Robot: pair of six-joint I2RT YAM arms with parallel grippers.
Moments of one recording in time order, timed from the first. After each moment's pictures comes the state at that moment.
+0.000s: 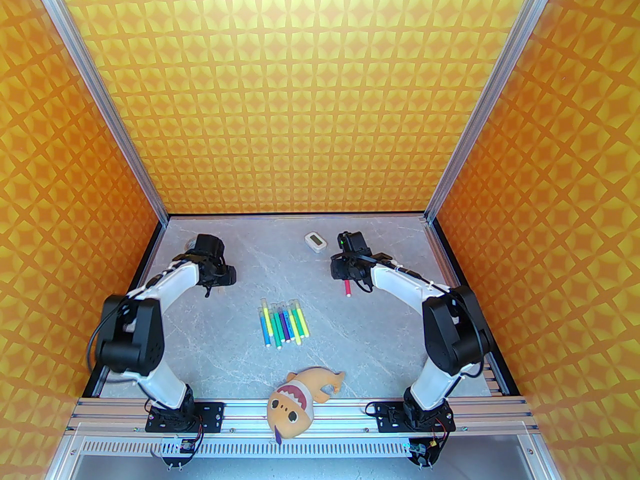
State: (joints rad) left arm -0.12 1.63 1.11 -0.52 0.06 -0.19; right arm 0.40 1.72 1.19 -0.42 0.07 0.19
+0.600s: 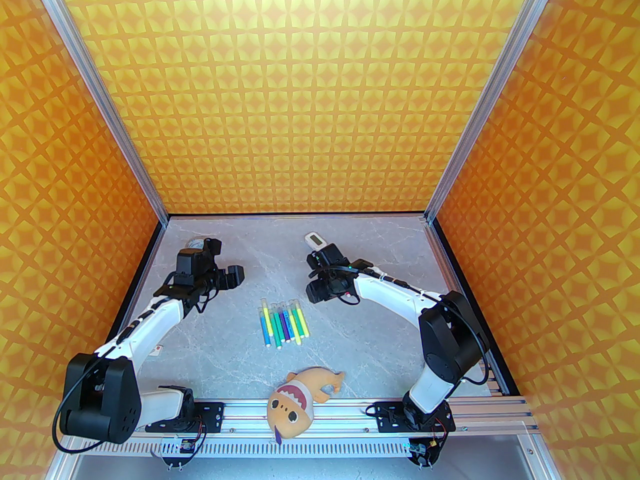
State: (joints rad) left arm -0.12 1.30 0.78 -0.14 0.29 -0.21; right arm 0.60 1.71 1.21 -0.63 -0.09 0.16
